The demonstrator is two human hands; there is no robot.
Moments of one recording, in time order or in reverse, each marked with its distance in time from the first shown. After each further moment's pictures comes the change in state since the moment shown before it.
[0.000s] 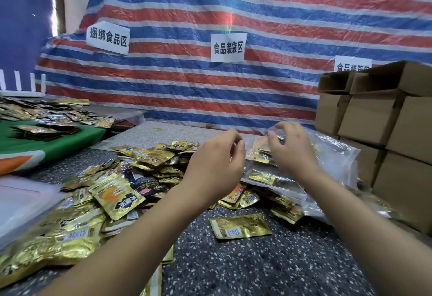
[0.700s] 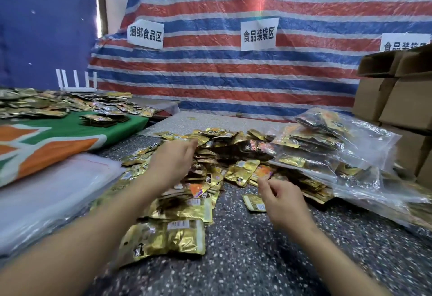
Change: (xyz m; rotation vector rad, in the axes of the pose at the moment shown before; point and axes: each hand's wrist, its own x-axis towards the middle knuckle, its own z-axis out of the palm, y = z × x) left_hand -0.057 -0.083 -0.087 0.424 -0.138 -0.420; right_hand -0.148 -0.043 0.039 0.359 -0.311 0.065
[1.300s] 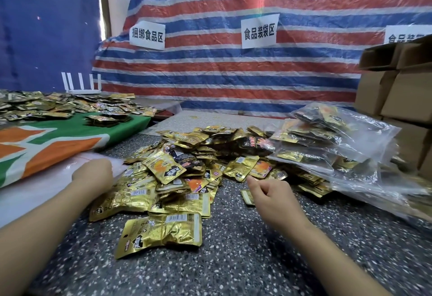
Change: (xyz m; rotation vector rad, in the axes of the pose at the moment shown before) left_hand -0.006 -0.172 -0.026 0.640 -0.236 -0.482; right_hand -0.008 0.001 0.004 0.017 -0.109 -0.057
